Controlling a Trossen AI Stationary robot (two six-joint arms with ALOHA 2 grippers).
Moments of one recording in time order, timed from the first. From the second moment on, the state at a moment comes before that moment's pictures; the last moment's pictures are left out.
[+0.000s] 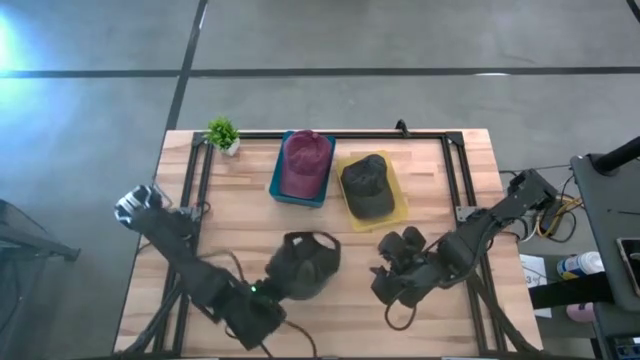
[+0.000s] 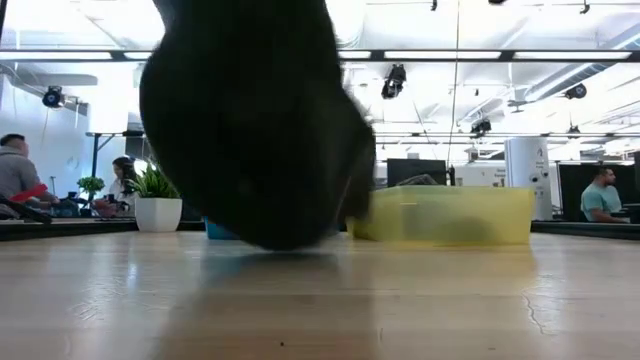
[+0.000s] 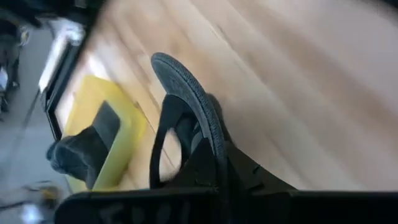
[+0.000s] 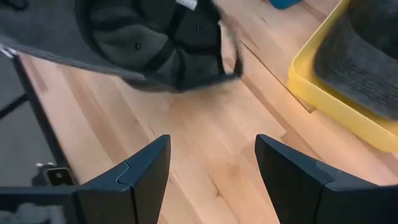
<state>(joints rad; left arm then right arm) -0.74 1.67 1.56 -0.95 -0.58 0.17 0.61 1.57 1.48 -1.07 0.49 1.23</state>
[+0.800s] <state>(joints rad) -0.83 1.82 1.60 -1.18 -0.07 -0.07 0.58 1.73 1.43 -1.01 0.32 1.16</state>
